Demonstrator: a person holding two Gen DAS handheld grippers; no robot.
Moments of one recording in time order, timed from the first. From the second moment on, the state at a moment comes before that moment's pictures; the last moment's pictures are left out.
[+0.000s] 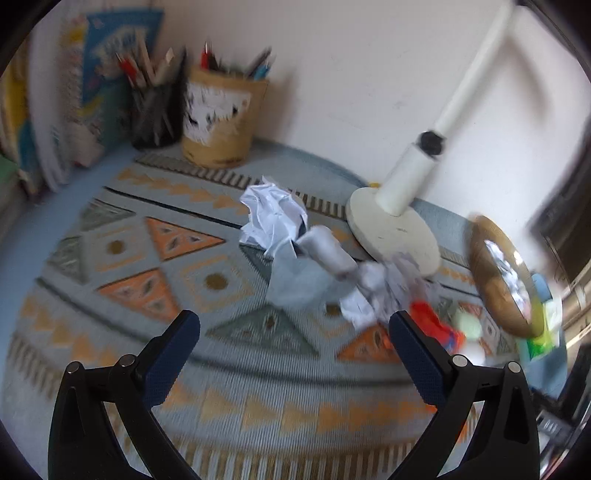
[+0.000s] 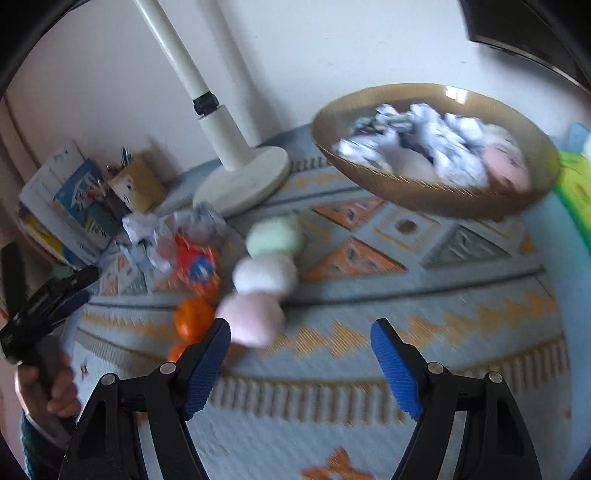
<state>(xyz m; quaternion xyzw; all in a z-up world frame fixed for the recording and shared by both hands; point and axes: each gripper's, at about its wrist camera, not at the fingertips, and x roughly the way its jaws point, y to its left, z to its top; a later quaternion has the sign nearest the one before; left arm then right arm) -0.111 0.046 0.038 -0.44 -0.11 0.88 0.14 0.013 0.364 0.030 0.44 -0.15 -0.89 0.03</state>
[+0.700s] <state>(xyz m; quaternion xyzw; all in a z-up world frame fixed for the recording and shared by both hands) -0.018 0.039 0.037 -0.37 -0.12 0.90 0.19 0.040 0.349 0.031 0.40 -0.12 -0.90 0.13</state>
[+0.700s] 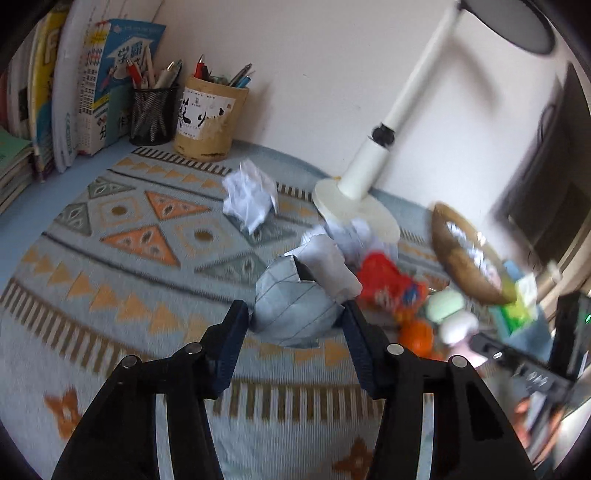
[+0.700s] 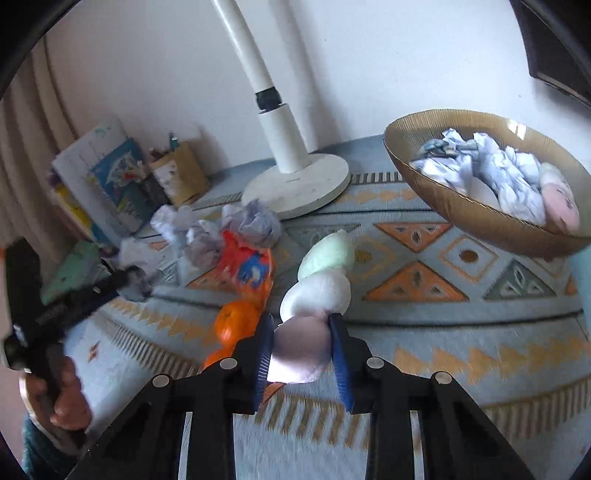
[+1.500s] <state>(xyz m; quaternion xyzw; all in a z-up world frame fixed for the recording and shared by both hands) 0.013 0.050 0.036 -0.33 -0.08 0.92 0.19 0.071 0.368 0.007 0.43 -0.09 -0.89 0.09</state>
